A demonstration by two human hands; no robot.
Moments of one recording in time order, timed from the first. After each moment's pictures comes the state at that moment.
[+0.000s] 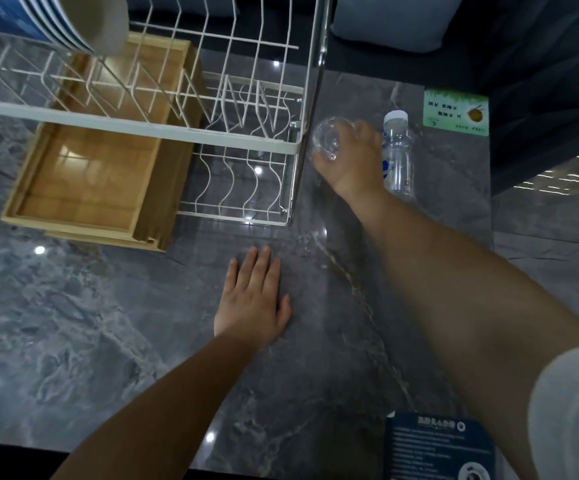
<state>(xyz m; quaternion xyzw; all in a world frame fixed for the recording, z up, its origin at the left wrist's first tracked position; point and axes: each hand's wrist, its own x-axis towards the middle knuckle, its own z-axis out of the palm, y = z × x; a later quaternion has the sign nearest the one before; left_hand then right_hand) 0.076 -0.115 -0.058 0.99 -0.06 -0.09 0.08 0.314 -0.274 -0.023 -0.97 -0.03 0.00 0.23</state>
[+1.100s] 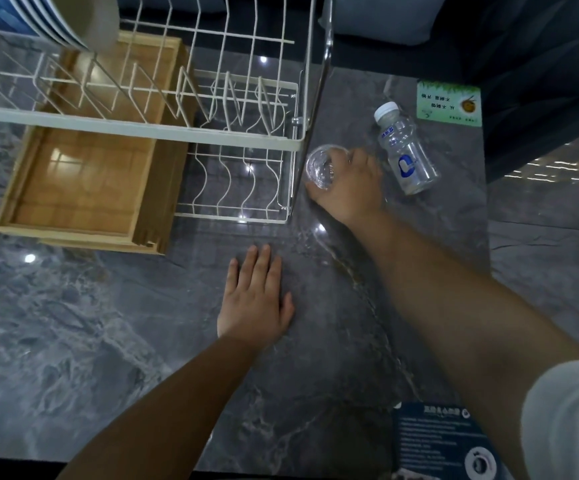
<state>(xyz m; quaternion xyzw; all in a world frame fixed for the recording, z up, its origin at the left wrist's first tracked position) 0.076 -0.113 -0.064 0.99 -0.07 -0.08 0.09 0.274 -0.282 -0.041 -0.99 -0.04 0.01 0.12</state>
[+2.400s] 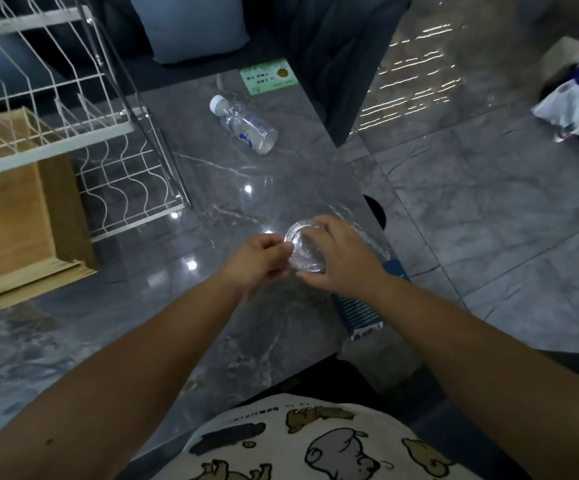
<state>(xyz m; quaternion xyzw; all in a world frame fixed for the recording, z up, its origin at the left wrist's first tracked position) 0.059 -0.199 0.029 0.60 0.03 -0.45 0.67 -0.024 -0.367 0.067 -0.97 0.00 0.02 0.23</state>
